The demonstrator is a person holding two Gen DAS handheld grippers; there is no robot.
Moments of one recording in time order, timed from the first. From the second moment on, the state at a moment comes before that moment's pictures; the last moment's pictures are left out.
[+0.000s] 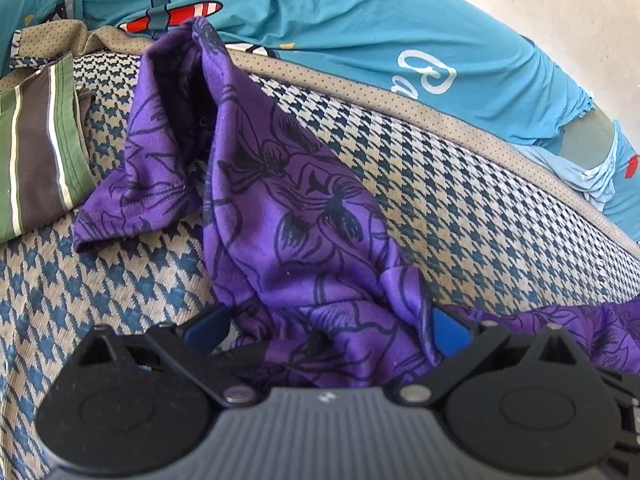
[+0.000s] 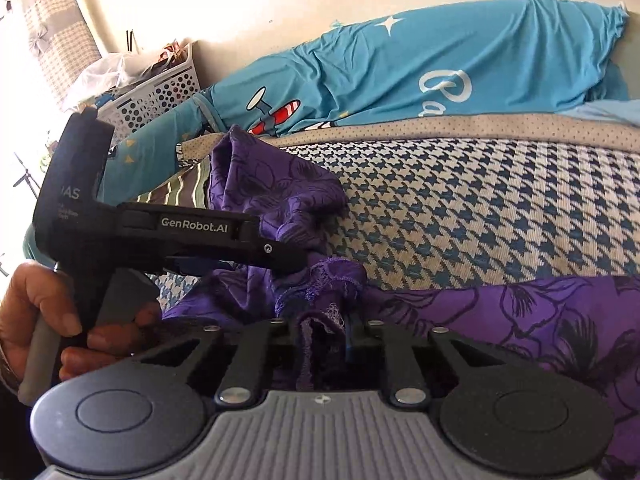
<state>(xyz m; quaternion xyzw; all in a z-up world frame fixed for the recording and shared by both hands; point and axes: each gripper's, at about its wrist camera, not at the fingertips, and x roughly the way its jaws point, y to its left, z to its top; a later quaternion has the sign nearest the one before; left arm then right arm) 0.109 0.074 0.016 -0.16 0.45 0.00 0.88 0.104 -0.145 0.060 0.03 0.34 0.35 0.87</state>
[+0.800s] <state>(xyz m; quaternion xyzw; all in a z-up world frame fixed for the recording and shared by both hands) 0.125 0.067 0.034 -0.19 0.42 -0.01 0.89 0.138 -0.135 0.125 -0.05 0.17 0.26 0.95</state>
